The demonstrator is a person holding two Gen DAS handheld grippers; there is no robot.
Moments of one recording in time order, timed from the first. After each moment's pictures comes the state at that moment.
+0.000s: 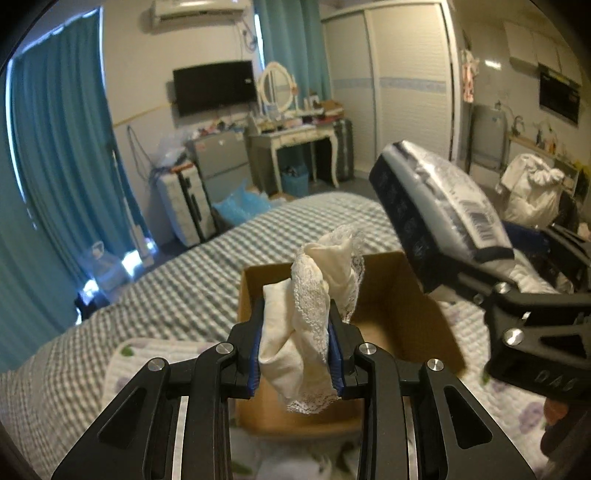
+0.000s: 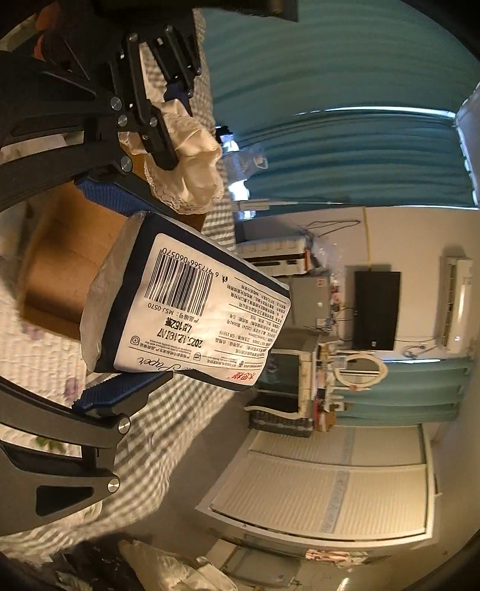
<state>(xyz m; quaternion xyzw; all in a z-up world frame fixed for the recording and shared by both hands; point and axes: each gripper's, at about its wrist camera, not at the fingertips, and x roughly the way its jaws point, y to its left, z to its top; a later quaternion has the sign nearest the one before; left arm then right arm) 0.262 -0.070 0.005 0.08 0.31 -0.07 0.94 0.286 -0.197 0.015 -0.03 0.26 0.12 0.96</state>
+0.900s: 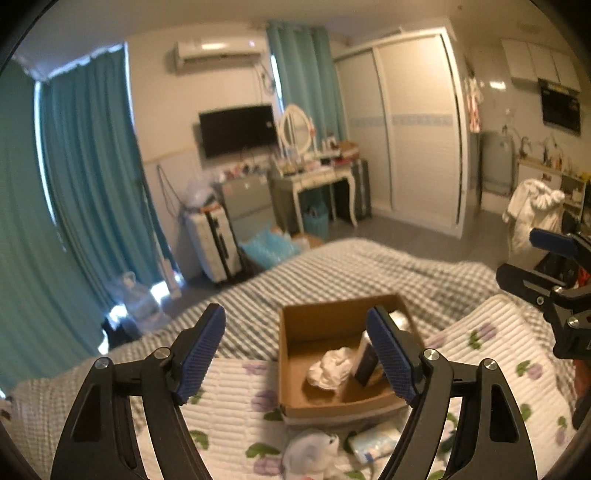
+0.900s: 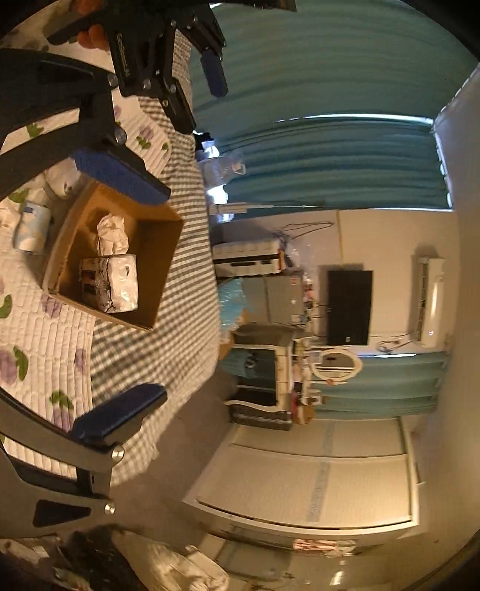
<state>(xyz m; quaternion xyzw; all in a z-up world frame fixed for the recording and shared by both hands) 0.135 -0.056 0.115 0.08 0.22 -0.03 0.97 0.184 -0.248 0.105 -0.03 0.20 0.12 0.97</state>
